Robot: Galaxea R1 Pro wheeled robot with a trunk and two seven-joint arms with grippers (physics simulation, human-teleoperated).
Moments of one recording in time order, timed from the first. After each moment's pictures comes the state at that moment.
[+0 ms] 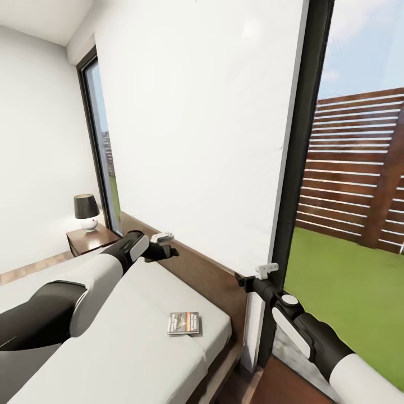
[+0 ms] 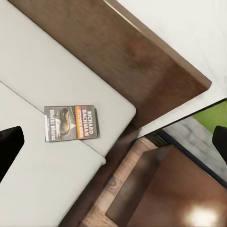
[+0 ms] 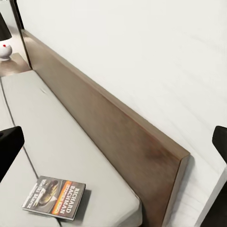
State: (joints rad) left arm -1.23 -0.05 -0.14 -0.18 0.37 0.69 -0.08; right arm -0.61 -0.22 0.54 -0.96 -0.52 0.11 -0.05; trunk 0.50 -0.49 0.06
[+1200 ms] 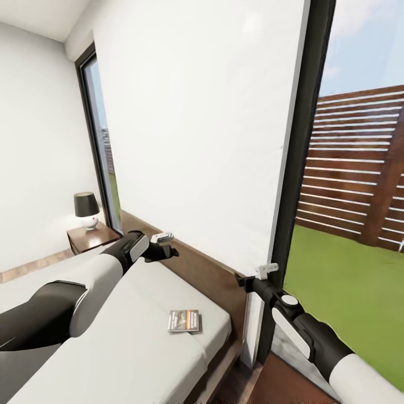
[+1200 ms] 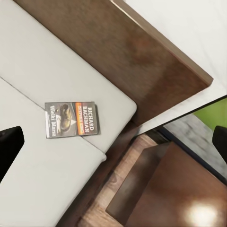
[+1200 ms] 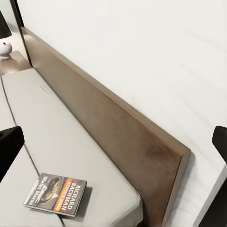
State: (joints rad) left arm -1.23 -0.05 -0.15 -0.18 0.36 0.69 -0.08; right arm -0.61 -0.21 0.55 -0.96 -0.52 0.11 -0.05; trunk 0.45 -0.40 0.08
